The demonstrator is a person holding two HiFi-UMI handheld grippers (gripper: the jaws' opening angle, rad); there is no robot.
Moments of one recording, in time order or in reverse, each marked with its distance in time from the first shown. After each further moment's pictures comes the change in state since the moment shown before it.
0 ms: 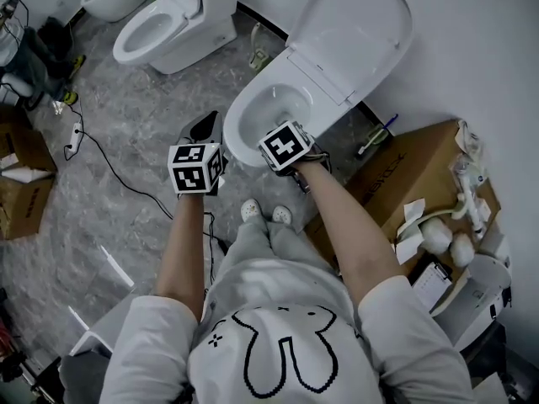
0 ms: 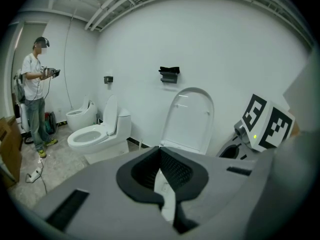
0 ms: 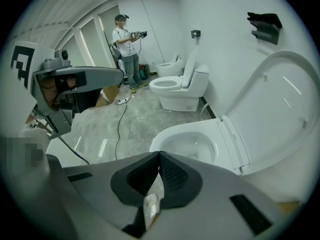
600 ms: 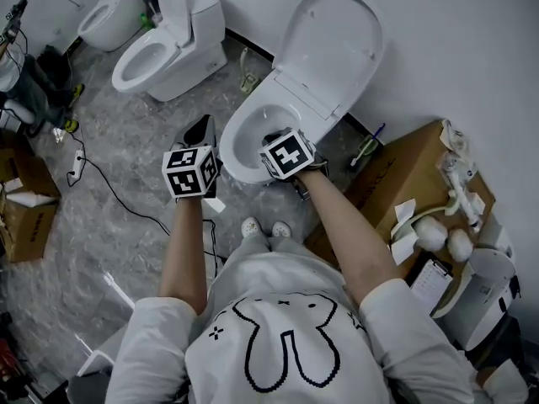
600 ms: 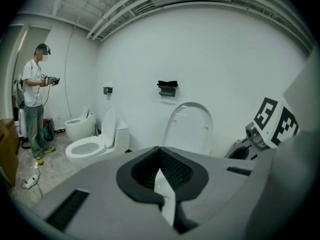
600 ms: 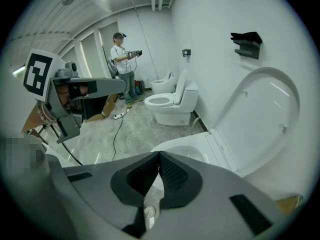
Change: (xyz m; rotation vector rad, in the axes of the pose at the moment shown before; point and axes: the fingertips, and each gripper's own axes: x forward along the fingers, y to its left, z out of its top) left arm -0.015 -0.013 0.063 0.003 -0.105 -0.006; right arm -0.070 -0.014 0.027 0.043 -0.168 -0.060
